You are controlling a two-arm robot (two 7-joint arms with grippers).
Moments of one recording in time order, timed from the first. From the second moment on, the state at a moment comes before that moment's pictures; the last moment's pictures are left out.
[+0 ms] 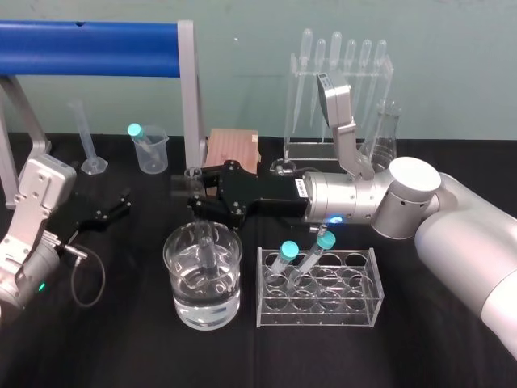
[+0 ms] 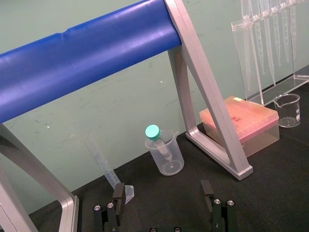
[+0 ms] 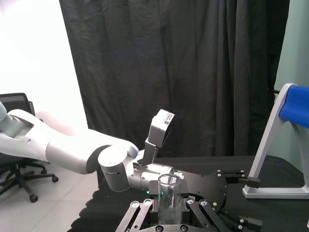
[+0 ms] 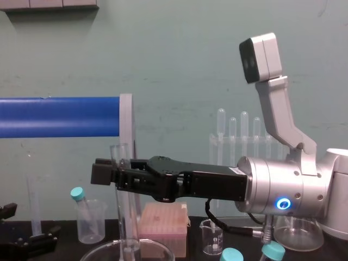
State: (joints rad) left arm -0.20 0.60 0.45 -1.41 -0.25 -0.12 0.03; right arm 0.81 0.16 -0.75 -0.78 0.75 -0.18 1.31
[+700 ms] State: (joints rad) left arm -0.20 0.60 0.45 -1.41 -0.25 -0.12 0.03; right arm 0.81 0.16 -0.75 -0.77 0.74 -0.18 1.32
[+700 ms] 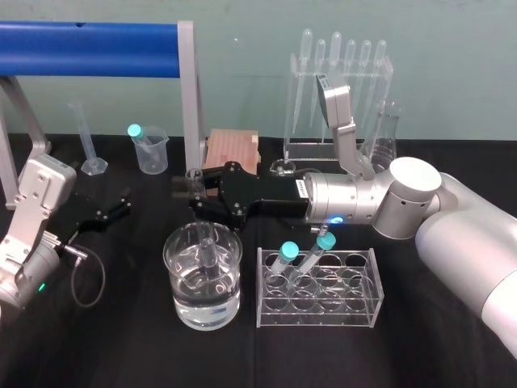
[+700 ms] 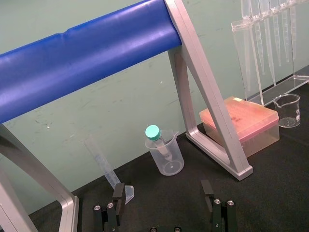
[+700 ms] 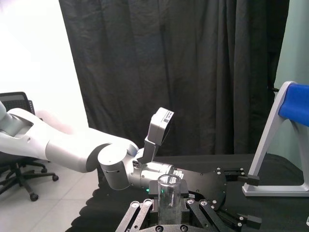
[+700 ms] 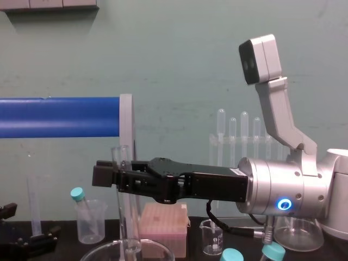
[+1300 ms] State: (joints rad) left arm -0.20 0.60 0.45 -1.41 -0.25 -0.12 0.03; right arm 0.81 0.16 -0.75 -0.77 0.74 -0.18 1.31
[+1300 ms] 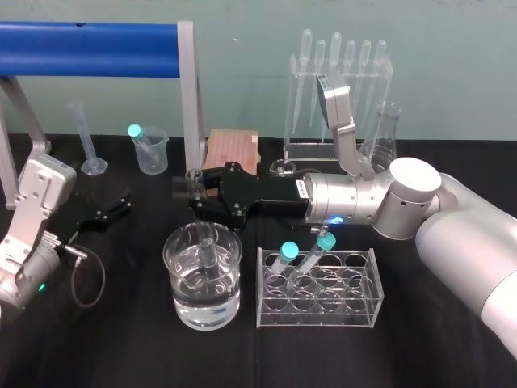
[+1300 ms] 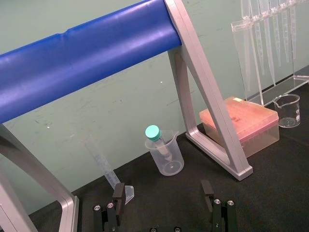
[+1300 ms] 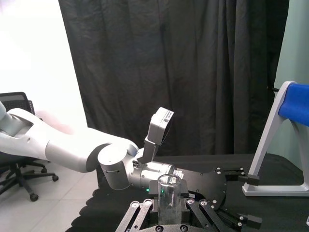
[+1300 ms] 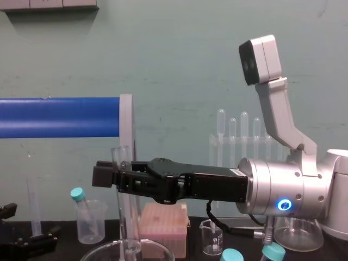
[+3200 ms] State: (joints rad) left arm -0.20 0.60 0.45 -1.41 -0.25 -0.12 0.03; right arm 0.81 0.16 -0.75 -0.77 0.74 -0.18 1.31
